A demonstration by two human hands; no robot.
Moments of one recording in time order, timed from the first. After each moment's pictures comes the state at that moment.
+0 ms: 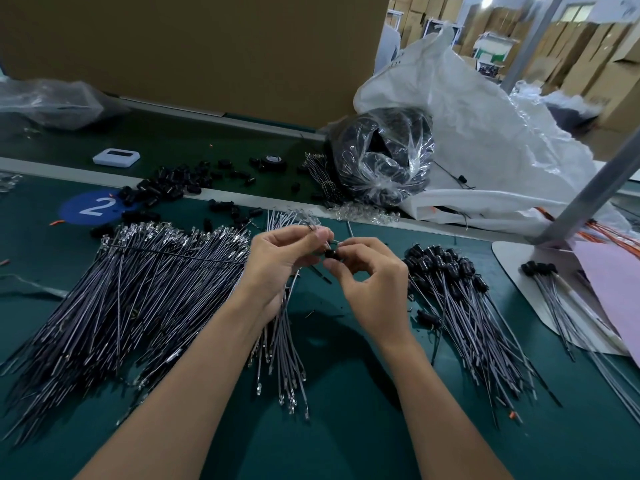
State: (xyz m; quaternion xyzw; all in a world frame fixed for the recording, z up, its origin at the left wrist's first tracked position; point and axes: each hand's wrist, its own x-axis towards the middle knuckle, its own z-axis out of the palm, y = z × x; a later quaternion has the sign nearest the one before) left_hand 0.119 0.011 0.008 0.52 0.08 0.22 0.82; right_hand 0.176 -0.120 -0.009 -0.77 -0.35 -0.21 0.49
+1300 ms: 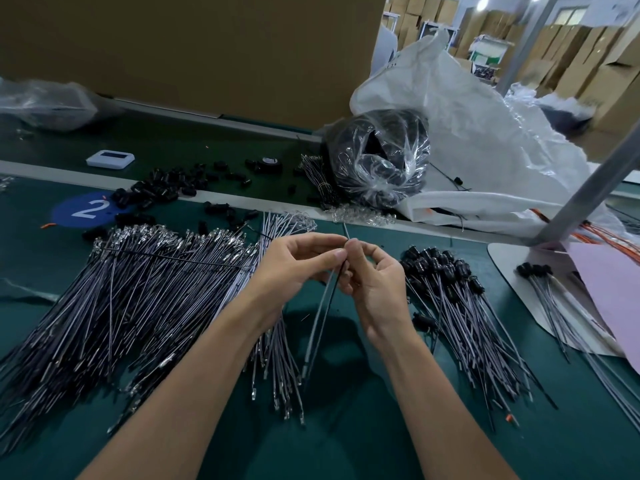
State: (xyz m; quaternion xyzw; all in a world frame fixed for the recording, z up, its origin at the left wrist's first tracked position) left_hand 0.119 0.001 0.010 0.63 0.03 0.14 0.76; right_hand 0.174 -0.117 0.001 -0.53 -0.15 0.13 0.82
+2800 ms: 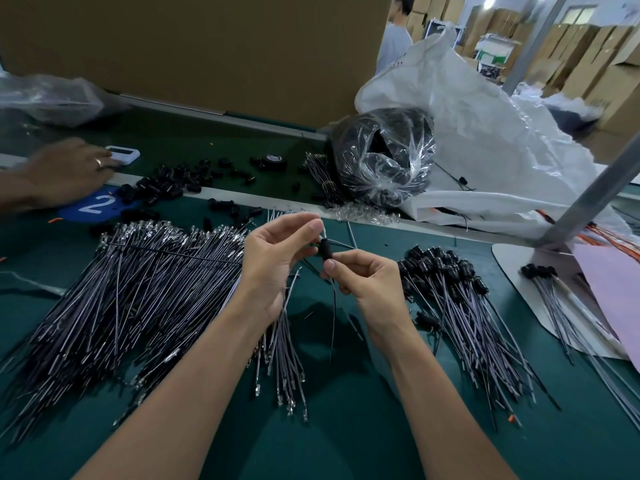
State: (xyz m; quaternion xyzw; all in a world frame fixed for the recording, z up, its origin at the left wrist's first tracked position) left_hand 0.120 0.009 0.008 0.48 0.06 0.28 0.83; right_hand 0.172 -0.120 -0.003 -0.66 -0.23 0.12 0.70
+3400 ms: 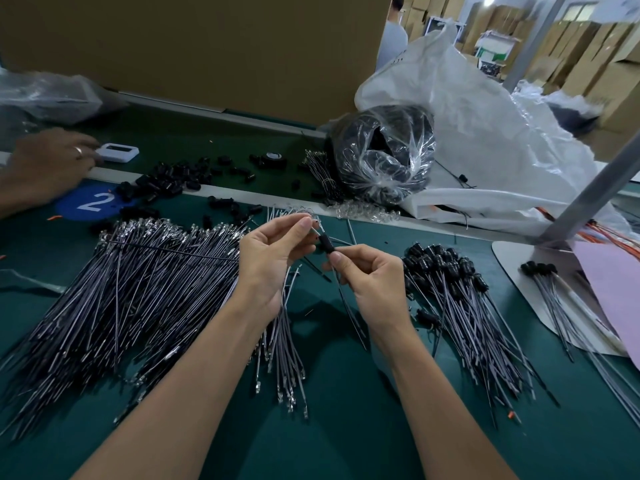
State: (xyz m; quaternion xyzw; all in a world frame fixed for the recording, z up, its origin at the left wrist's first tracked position) left_hand 0.122 0.010 0.004 0.44 0.12 0.28 0.84; right_hand 0.176 -0.119 -0.008 -0.71 -0.25 0.03 0.66
